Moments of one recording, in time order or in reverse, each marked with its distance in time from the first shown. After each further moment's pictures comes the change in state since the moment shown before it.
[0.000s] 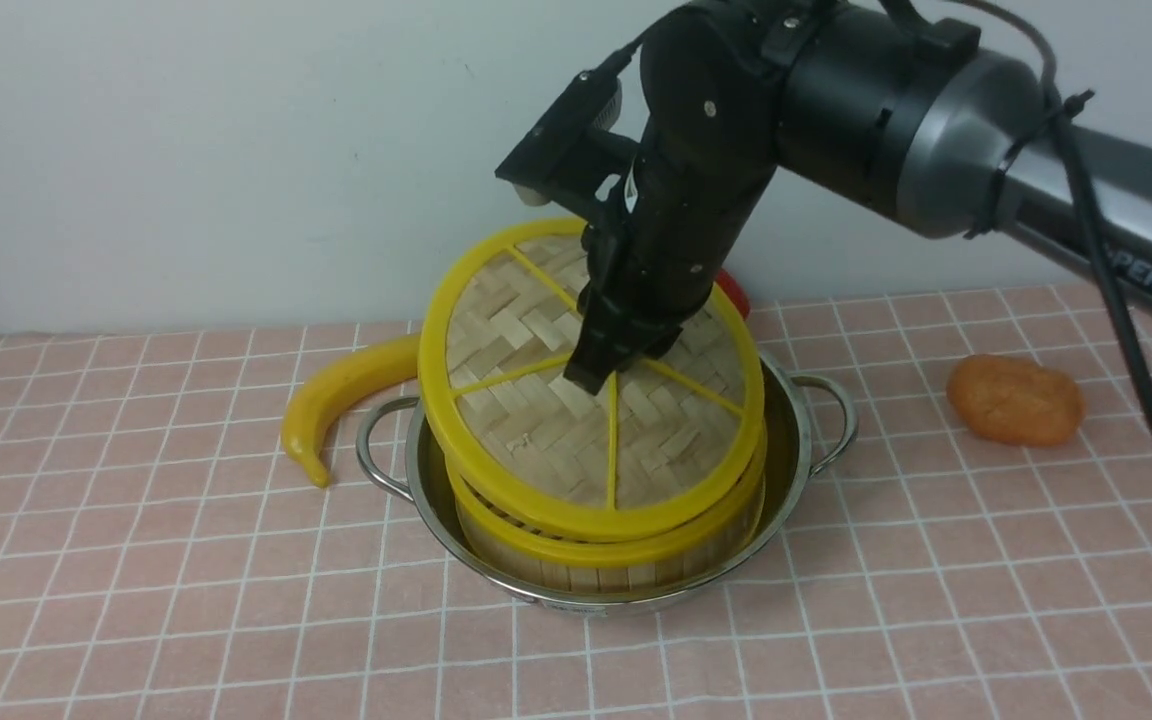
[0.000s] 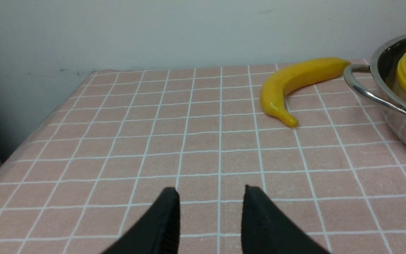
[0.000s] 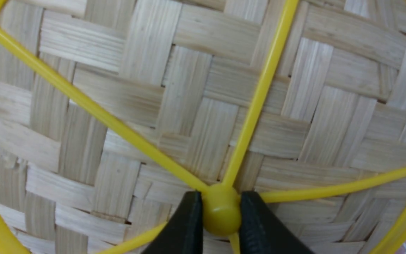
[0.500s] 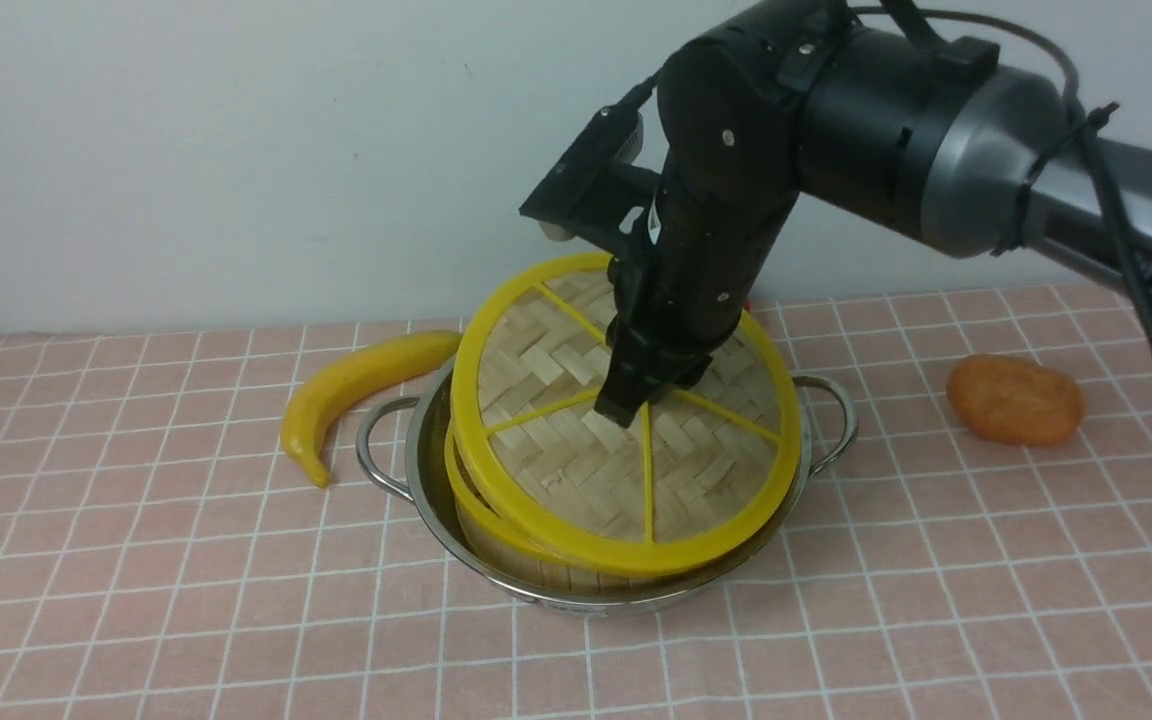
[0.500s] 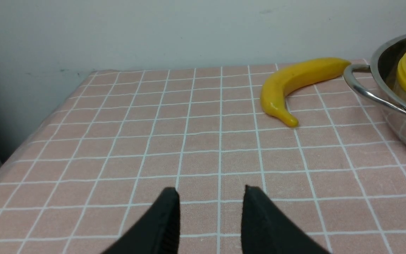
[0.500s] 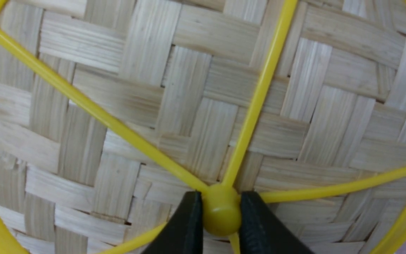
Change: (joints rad) right arm 0.000 -0.038 0.100 -0.020 0.004 -0.011; left arm 0.000 0.000 0.000 0.000 0.000 0.000
